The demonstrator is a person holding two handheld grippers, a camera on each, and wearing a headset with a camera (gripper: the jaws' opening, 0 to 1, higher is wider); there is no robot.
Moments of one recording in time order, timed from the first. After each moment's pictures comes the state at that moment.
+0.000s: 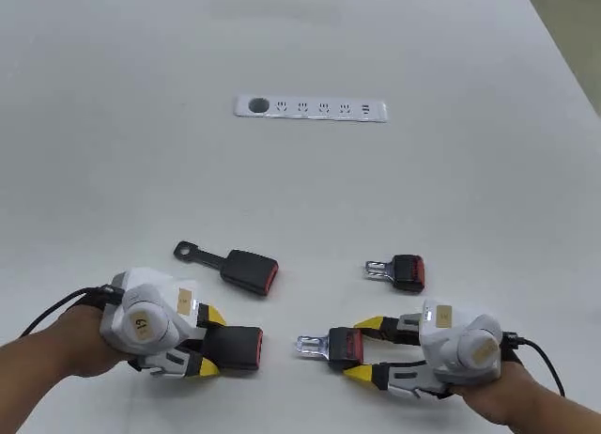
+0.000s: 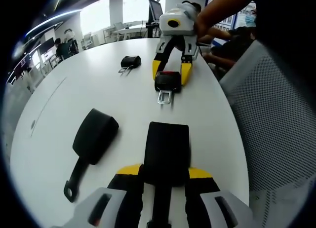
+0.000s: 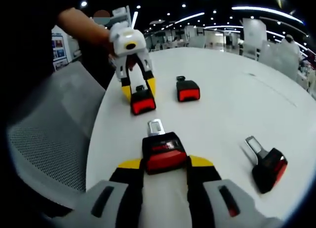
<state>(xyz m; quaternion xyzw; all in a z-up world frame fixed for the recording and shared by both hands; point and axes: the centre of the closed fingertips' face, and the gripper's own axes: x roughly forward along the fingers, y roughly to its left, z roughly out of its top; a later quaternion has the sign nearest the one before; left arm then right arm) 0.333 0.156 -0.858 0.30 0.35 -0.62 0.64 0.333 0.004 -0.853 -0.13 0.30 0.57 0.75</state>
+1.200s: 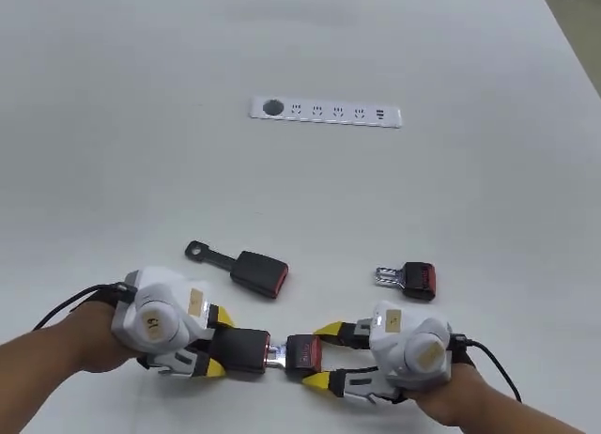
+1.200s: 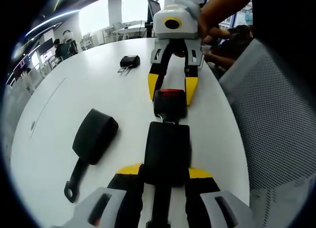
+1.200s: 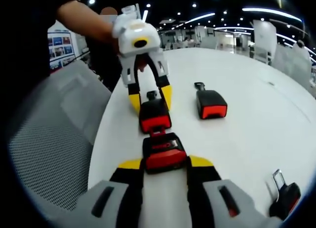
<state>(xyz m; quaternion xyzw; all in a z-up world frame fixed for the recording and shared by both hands) 0.332 0.155 -0.858 0.30 0.35 -0.62 0.63 0.326 0.063 -0.853 -0.14 0.30 0.61 0.72</state>
